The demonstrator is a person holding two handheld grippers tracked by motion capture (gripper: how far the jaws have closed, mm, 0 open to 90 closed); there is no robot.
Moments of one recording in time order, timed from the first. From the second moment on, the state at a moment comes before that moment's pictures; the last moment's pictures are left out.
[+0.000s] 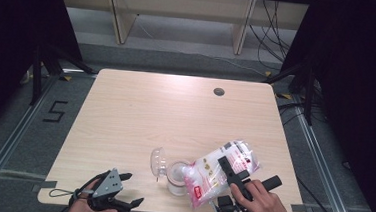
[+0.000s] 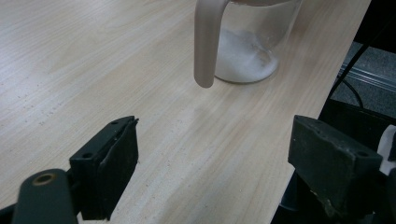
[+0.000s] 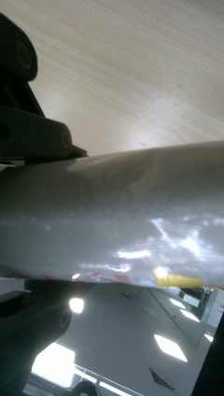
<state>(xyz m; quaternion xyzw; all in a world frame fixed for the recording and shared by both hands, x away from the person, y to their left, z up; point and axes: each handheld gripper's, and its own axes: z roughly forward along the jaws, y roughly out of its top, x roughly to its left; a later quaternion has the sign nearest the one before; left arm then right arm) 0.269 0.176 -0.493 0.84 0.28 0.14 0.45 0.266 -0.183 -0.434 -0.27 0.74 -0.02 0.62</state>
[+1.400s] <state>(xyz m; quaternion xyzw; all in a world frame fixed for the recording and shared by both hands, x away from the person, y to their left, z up) 0.268 0.176 -0.493 0.83 0.28 0.14 0.45 0.268 -0.186 -0.435 -0.27 0.74 -0.02 0.61</state>
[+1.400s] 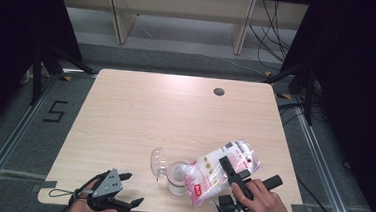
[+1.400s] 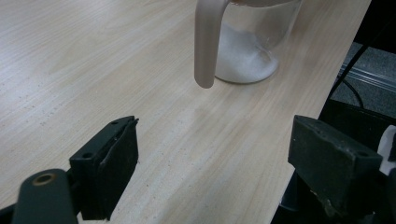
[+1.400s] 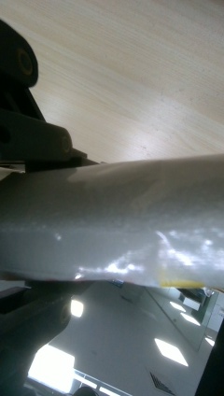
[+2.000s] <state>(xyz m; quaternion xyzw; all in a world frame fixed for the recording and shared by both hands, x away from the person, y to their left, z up) 0.268 0.175 -0.493 0.83 0.28 0.14 0.45 0.267 -0.188 -0.435 -0.26 0.75 -0.02 0.61</state>
